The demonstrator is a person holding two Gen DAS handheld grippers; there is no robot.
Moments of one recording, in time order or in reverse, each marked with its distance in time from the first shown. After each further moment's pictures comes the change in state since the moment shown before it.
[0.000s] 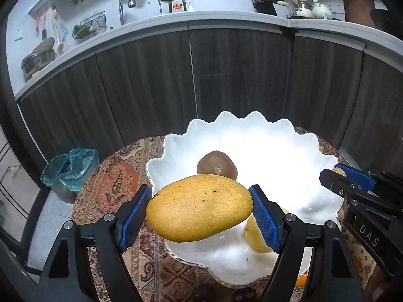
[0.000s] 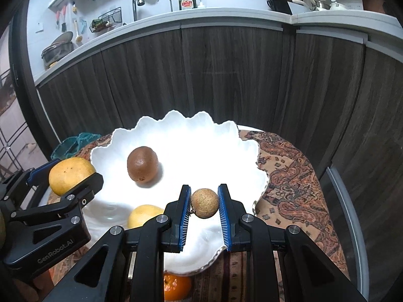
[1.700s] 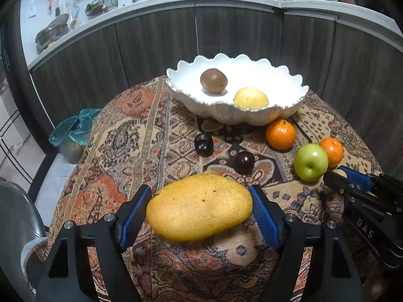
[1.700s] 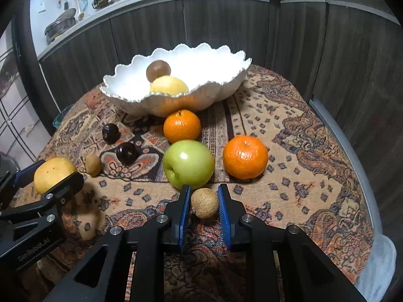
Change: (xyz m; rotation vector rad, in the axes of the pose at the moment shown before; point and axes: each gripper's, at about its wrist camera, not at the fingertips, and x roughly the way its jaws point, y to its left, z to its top) left arm -0.103 -0.005 -0.146 -0.034 0.097 0.002; right arm -0.080 0.012 -0.152 0.007 0.125 -0.032
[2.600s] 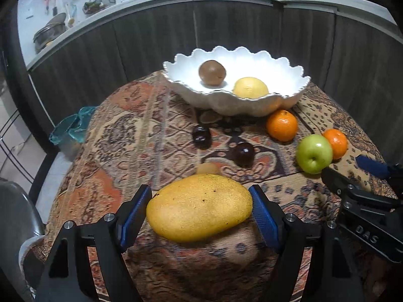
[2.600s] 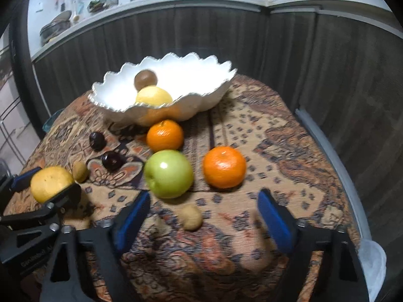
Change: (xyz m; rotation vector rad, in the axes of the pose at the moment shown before) left arm 0.009 -0.002 -0.009 0.006 0.030 0.014; right arm 0.001 -0.007 0.000 -0.015 -0.039 -0.069
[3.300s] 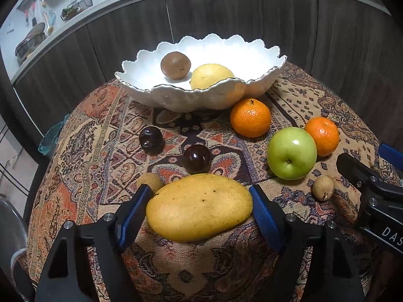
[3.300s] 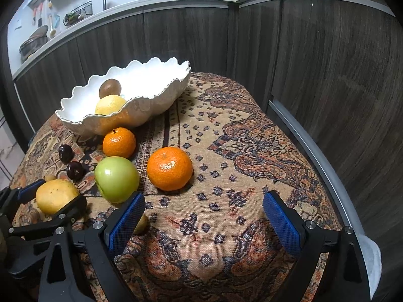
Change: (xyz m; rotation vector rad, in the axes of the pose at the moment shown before) left arm 0.031 -0.054 0.009 0.086 0.042 -0.037; right arm 0.003 -0.050 -0.005 0.104 -0.028 -0.079
